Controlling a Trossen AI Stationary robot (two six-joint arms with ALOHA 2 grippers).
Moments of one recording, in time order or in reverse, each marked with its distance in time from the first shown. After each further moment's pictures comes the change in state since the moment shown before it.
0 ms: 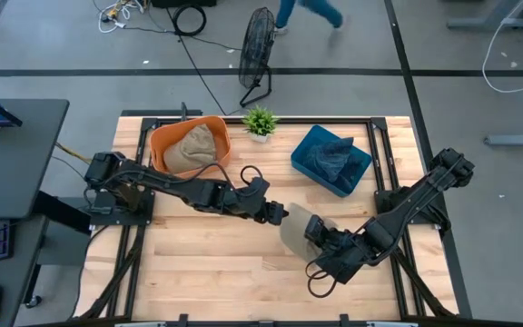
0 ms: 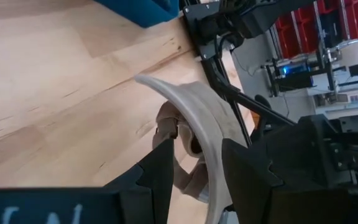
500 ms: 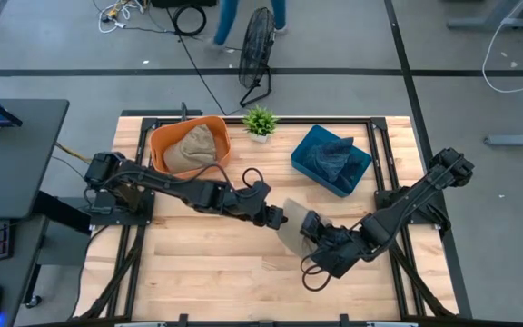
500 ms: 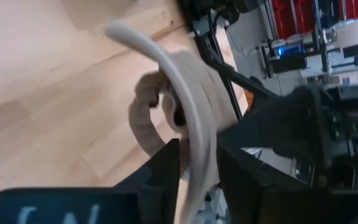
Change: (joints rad) left arm -0.009 0.000 0.000 0.002 0.089 -0.013; right arm -0.042 0.000 0.000 0.043 0.006 -0.030
